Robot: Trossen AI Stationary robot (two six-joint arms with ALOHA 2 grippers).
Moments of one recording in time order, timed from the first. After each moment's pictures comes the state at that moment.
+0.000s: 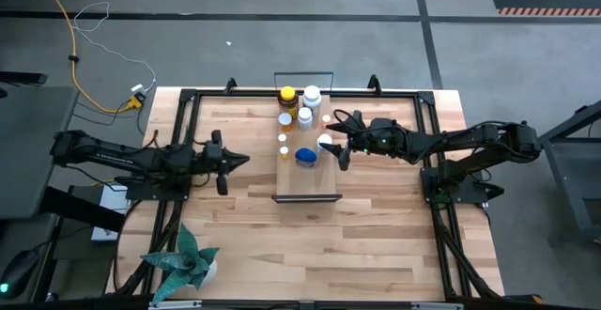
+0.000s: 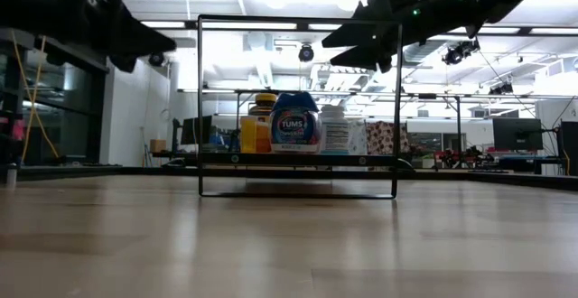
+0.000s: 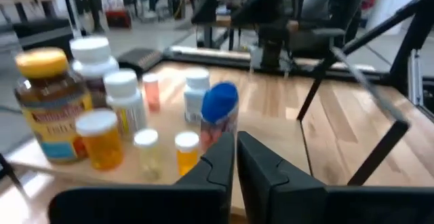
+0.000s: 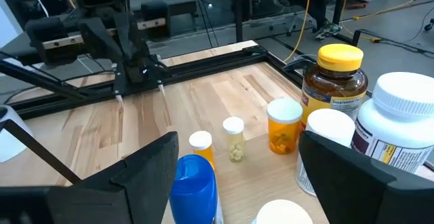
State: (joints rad) left arm 0.00 0.54 0.19 0.19 -0.34 -0.08; right arm -0.16 1.29 0.64 0.44 0.11 0.12
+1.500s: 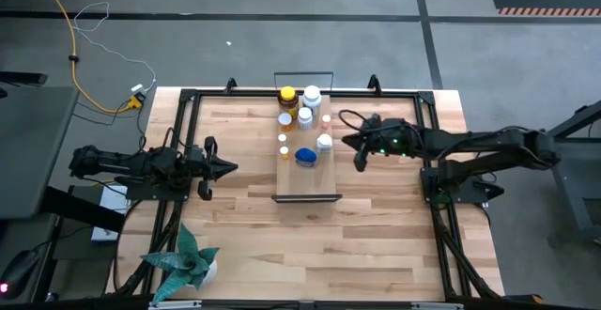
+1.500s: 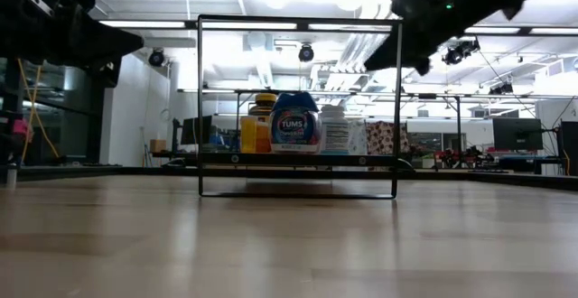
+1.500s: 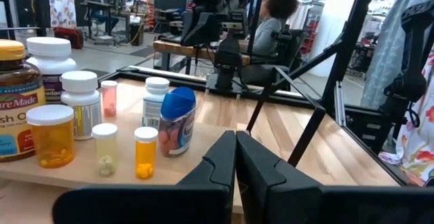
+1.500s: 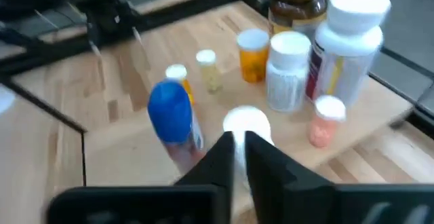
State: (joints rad) left arm 0.00 0.05 0.01 0.04 -0.18 -0.15; right arm -0.16 1.07 0.64 -0.01 0.15 0.22
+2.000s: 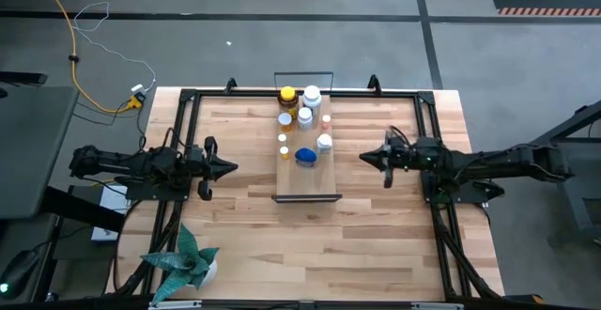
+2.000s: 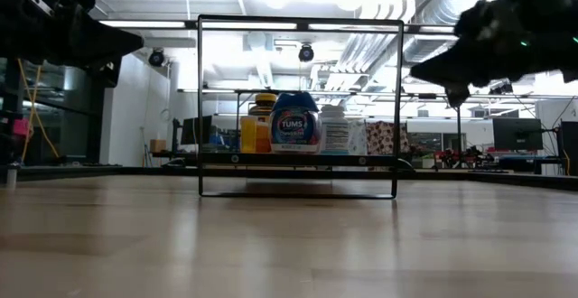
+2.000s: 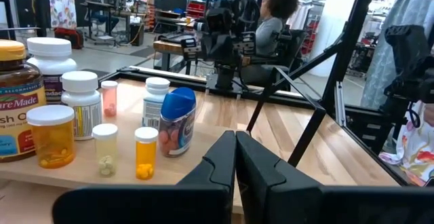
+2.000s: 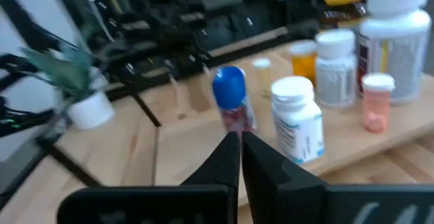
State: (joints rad) left arm 0.00 0.05 0.01 0.04 -0.17 -0.15; right arm -0.17 0.71 0.09 0.53 -0.06 0.25
